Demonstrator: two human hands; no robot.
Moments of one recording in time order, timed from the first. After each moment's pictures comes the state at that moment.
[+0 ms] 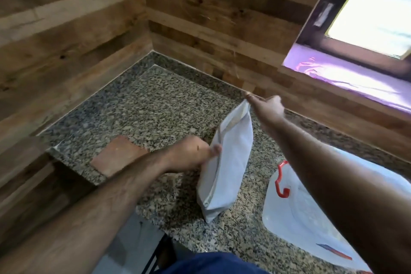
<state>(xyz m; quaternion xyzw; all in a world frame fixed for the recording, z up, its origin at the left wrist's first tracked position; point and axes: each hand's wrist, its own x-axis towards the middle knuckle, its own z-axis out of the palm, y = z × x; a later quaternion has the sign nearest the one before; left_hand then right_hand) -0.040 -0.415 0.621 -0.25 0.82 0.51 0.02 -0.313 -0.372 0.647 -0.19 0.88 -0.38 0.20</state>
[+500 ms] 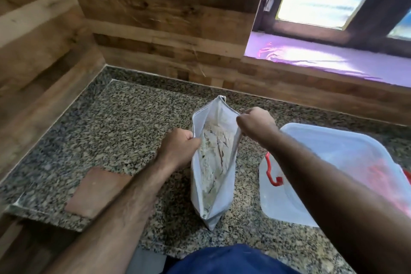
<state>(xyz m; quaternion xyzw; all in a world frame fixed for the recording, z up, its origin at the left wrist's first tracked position) -0.095 -0.447 0.595 -0.37 0.82 0.42 -0.12 -0.287 -0.317 0.664 -0.24 0.92 -0.22 0.20</state>
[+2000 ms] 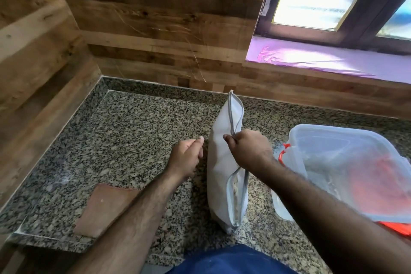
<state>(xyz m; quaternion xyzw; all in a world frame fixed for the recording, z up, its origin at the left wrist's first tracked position) -0.084 -0.469 0.571 -0.34 0.72 0.60 -0.14 -0.212 -0.328 0.644 -0.32 0.94 -0.11 0.08</state>
